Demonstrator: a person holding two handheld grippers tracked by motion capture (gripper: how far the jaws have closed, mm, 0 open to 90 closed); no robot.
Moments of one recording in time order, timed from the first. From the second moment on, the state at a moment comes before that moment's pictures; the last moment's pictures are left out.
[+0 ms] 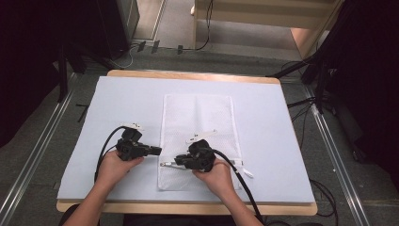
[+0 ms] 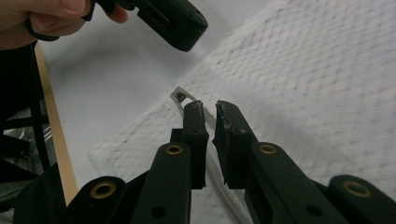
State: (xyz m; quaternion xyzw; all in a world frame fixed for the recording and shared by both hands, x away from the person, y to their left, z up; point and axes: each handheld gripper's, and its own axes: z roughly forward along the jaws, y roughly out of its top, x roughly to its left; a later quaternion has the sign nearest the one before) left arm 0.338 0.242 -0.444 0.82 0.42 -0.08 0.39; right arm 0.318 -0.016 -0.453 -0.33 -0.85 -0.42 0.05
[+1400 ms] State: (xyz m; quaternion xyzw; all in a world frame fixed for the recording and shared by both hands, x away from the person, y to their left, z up) left arm 0.334 0.234 -0.463 0.83 0.42 -0.11 0.35; right arm 0.318 0.015 -0.467 -0.31 -0.86 -0.40 0.08
